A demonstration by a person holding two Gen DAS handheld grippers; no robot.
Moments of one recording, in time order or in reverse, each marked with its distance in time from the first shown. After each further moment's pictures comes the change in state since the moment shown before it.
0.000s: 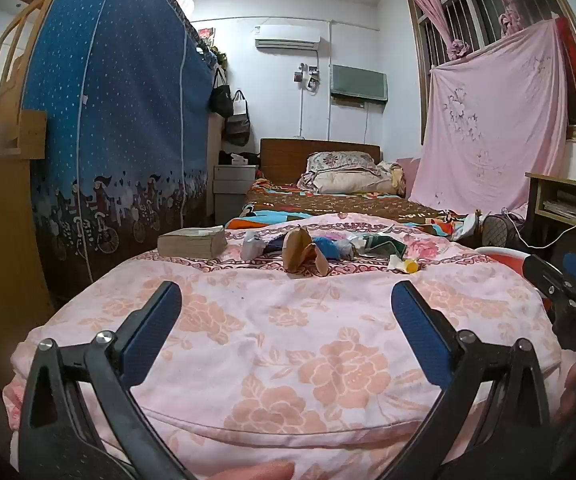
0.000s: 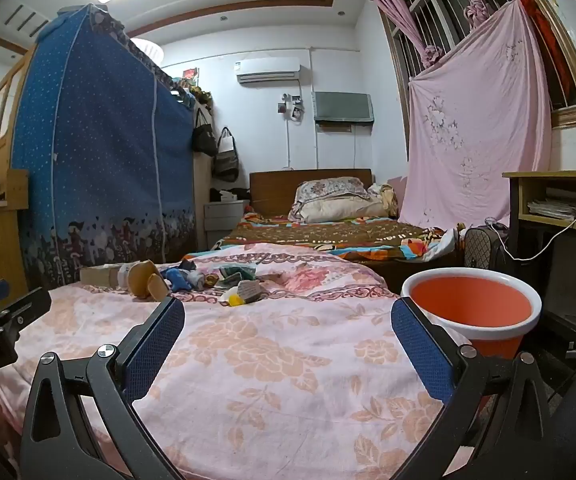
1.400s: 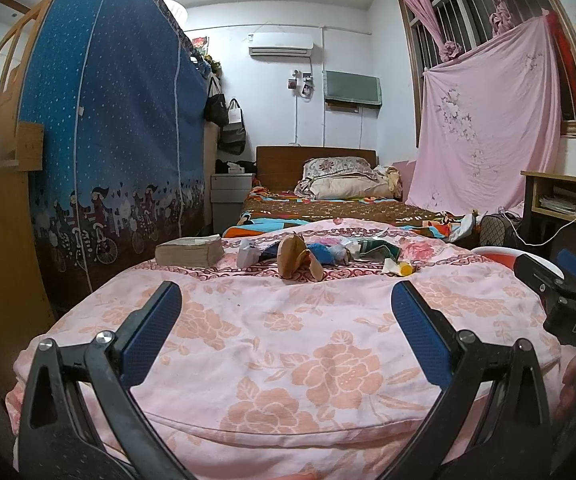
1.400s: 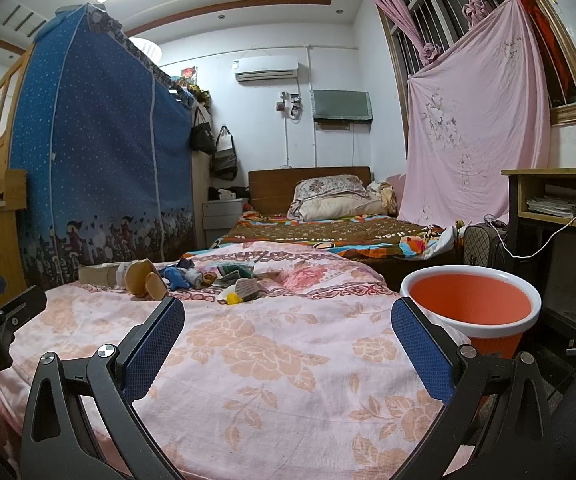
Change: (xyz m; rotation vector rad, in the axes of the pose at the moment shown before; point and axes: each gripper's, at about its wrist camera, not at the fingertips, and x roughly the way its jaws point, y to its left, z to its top) left arm -0.006 -0.009 0.001 0.033 -0.027 -0.008; right arm 0.000 -0.001 0.000 0.005 0.004 0.000
